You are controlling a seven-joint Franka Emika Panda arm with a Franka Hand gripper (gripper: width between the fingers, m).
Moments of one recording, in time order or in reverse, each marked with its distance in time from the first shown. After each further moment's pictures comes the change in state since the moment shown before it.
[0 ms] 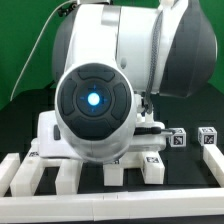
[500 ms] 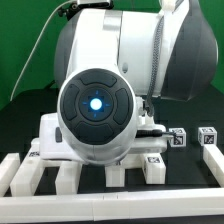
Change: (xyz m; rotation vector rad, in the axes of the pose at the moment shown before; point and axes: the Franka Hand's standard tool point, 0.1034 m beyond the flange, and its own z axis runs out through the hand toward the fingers) arm 0.000 -0.001 0.000 0.000 0.001 0.000
